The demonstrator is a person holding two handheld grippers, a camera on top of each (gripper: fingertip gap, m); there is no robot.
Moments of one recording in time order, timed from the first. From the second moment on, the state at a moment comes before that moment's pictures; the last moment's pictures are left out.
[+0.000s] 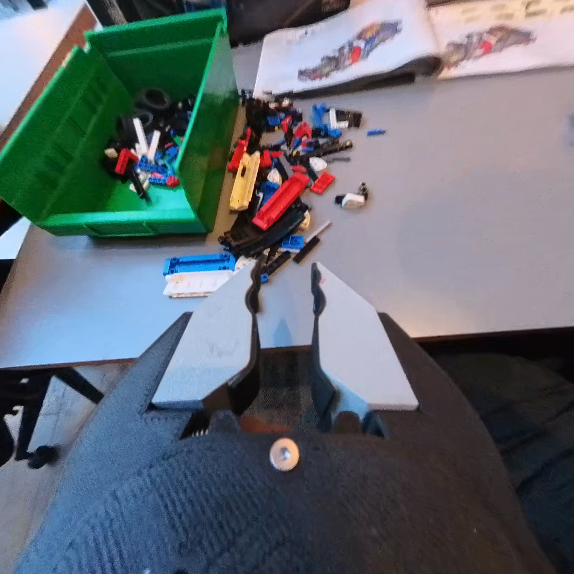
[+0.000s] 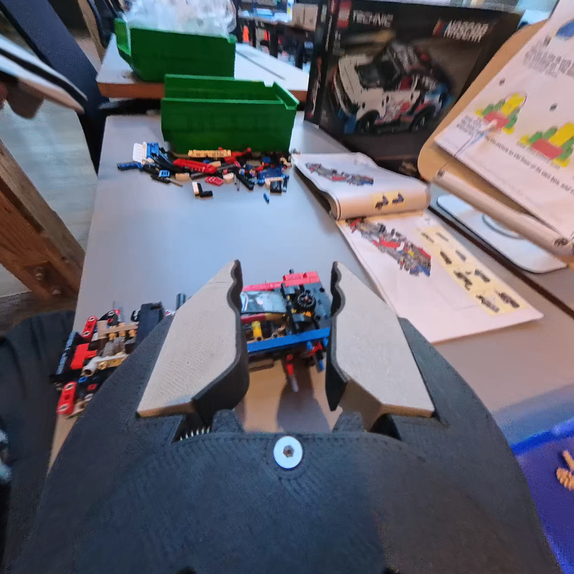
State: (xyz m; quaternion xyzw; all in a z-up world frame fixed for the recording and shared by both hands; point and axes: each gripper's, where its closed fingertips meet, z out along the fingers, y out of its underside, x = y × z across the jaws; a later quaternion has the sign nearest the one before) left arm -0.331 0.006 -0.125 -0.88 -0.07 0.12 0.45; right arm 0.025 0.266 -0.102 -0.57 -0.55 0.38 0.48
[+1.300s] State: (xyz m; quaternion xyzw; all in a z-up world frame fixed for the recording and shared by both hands) left arm -0.359 0.033 -0.225 -0.89 0.11 0.21 0.38; right arm 0.048 0.296 -0.072 -0.54 -0.42 0.31 0.66
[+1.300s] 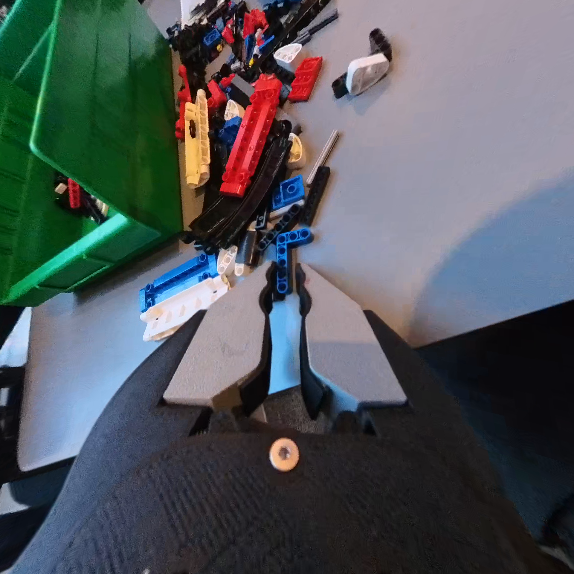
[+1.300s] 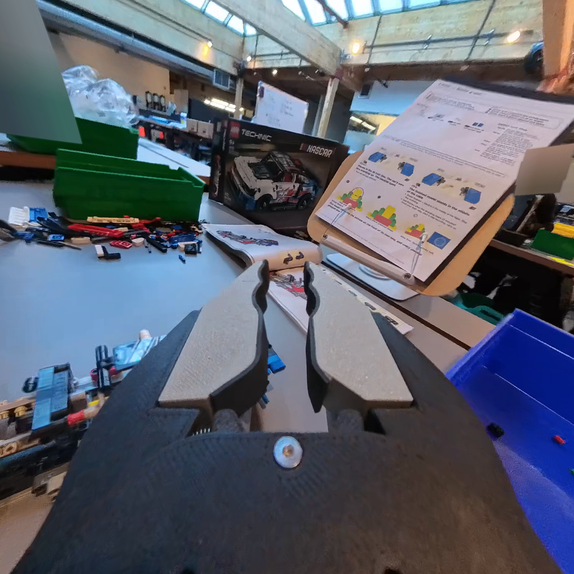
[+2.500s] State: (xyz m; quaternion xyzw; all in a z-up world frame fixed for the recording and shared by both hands) left arm -0.354 0.022 -0.228 -0.88 0.28 0.09 0.36; right arm 0.112 0.378 -0.131 -0.66 -0.29 0.10 0.68
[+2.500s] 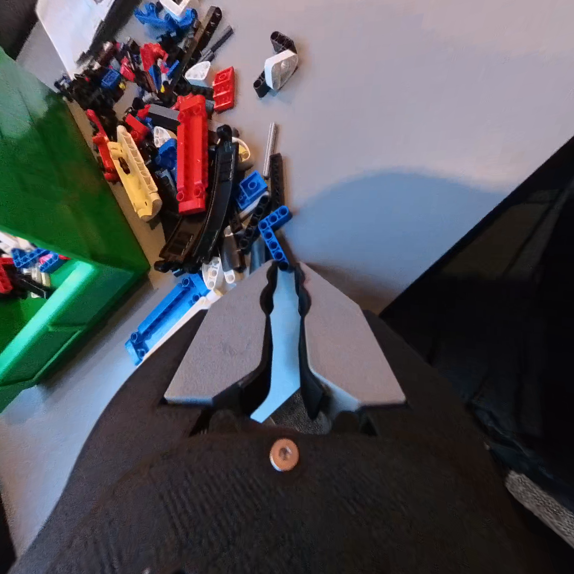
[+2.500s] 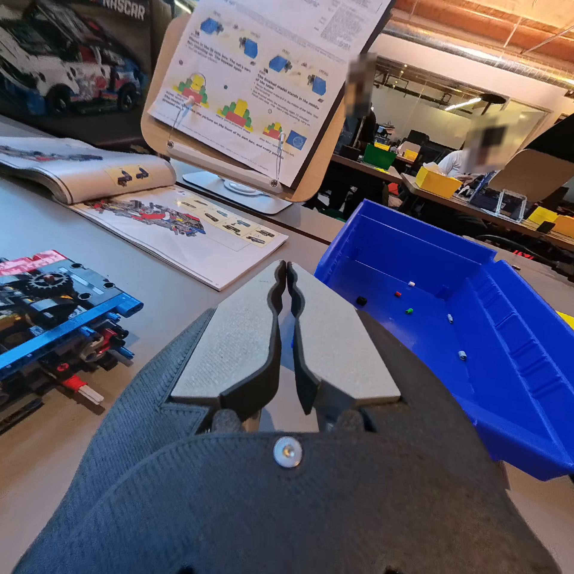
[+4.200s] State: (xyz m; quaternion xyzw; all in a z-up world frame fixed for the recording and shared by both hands) left arm -0.258 0.080 -0.145 -0.76 0.20 -0.32 0.54; right arm 0.129 0.410 -0.146 -0.70 -0.26 0.08 0.66
